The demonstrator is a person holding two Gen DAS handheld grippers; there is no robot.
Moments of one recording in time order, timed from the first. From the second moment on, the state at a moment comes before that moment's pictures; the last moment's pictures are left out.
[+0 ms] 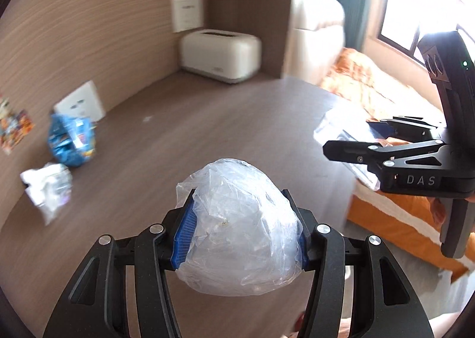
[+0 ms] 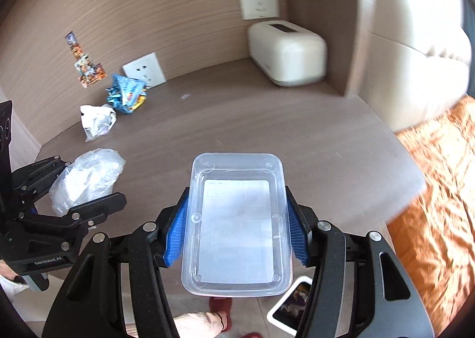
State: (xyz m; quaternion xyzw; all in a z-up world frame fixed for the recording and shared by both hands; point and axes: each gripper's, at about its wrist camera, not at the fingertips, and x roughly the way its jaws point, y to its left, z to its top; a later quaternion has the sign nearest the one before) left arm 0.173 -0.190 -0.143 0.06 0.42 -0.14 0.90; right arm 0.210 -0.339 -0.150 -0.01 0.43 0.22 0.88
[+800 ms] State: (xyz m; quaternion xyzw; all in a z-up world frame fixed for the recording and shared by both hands) left arm 0.124 -0.407 -0.284 0.15 0.48 -0.38 0.77; right arm 0.122 -0.519 -0.249 0.12 0.50 0.04 0.86
